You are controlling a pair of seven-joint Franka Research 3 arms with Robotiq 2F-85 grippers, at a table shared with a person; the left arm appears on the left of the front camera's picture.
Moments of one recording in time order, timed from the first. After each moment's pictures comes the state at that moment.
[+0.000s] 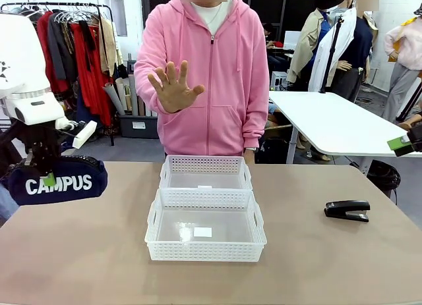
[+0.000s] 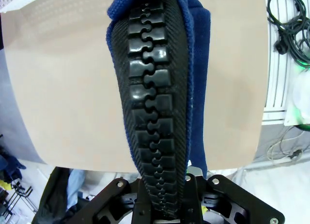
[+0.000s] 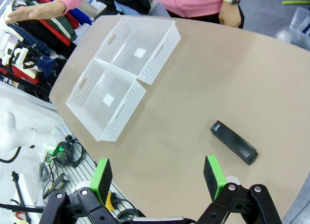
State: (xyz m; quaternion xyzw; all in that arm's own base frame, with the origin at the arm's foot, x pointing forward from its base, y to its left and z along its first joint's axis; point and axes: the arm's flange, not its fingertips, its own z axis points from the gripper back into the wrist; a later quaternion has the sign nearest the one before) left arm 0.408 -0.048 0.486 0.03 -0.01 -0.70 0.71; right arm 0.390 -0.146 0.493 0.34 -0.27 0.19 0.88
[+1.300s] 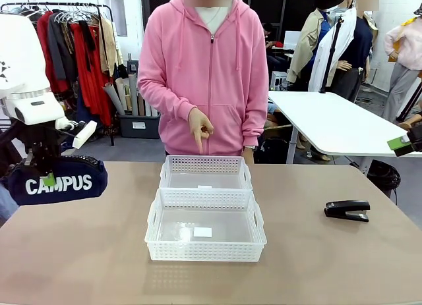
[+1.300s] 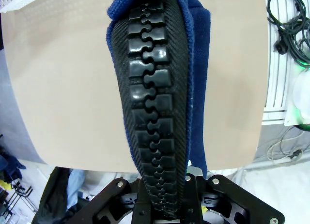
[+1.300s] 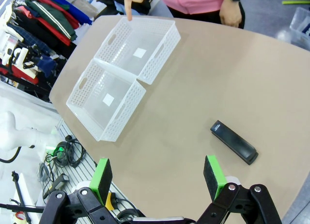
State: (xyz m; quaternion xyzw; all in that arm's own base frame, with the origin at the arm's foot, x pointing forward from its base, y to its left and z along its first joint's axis) left arm 0.408 -0.048 0.486 0.03 -0.01 -0.70 0.71; right arm 0.390 -0.146 0.493 0.34 -0.27 0.19 0.88
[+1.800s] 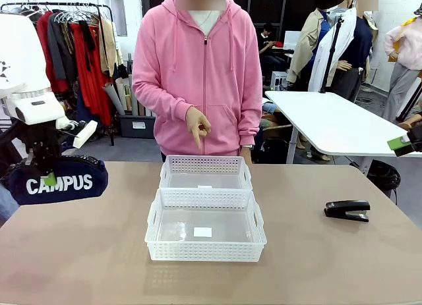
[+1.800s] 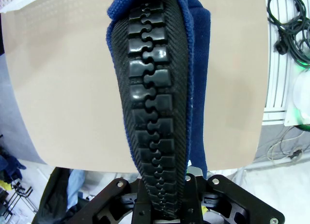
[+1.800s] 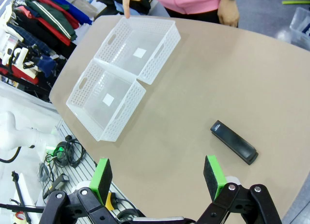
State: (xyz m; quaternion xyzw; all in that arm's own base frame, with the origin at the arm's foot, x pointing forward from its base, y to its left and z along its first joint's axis) left arm 0.409 -0.049 0.487 0.03 -0.01 -0.70 0.71; right arm 0.390 -0.146 0.493 0.34 -0.27 0.19 0.88
